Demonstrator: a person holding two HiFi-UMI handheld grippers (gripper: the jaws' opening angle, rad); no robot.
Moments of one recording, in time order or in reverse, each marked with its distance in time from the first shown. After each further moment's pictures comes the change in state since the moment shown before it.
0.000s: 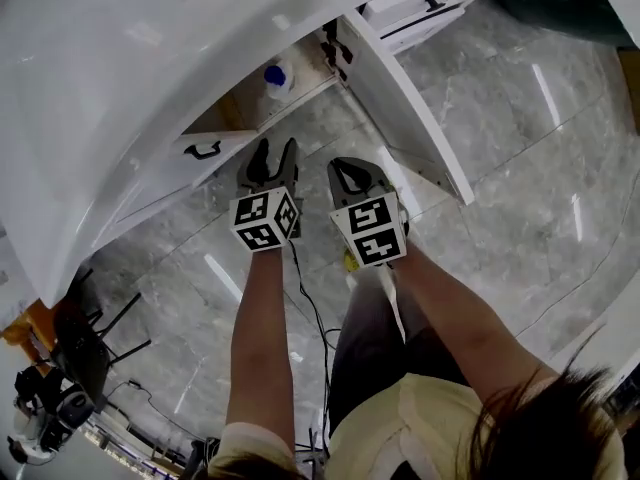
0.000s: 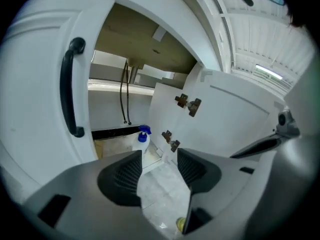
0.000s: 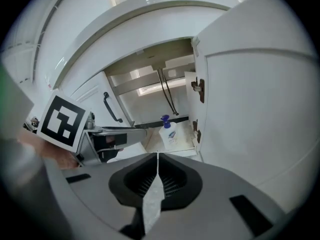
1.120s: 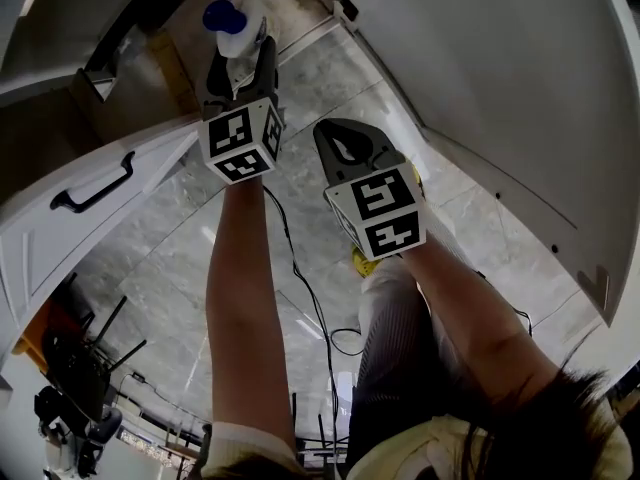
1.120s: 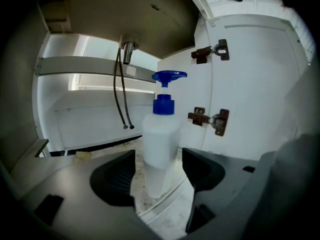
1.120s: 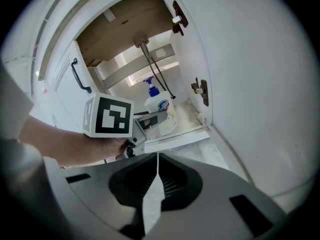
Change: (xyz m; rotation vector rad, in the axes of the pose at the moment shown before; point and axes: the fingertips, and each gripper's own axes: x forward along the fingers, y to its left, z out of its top) left arm 0.184 0.080 -0.044 0.229 -0.210 0.058; right arm 0.151 -0.041 -0.090 0.109 -0.041 0.064
